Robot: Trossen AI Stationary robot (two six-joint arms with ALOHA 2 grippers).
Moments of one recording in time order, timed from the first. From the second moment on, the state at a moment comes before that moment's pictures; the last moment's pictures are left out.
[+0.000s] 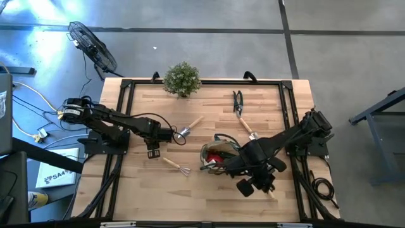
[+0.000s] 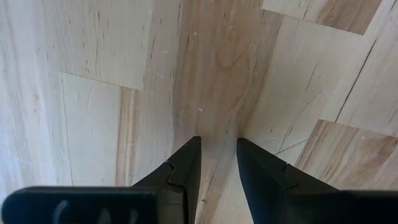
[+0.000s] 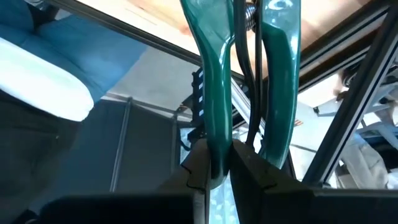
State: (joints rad) left arm -0.03 1.44 0.69 -0.81 -0.07 -0.26; right arm 0.43 1.80 1.70 -1.57 -0.71 1.42
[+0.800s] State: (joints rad) left arm -0.03 1.44 0.69 -0.81 -0.07 -0.26; right arm 0.28 1.80 1.59 -1.57 -0.73 1.17
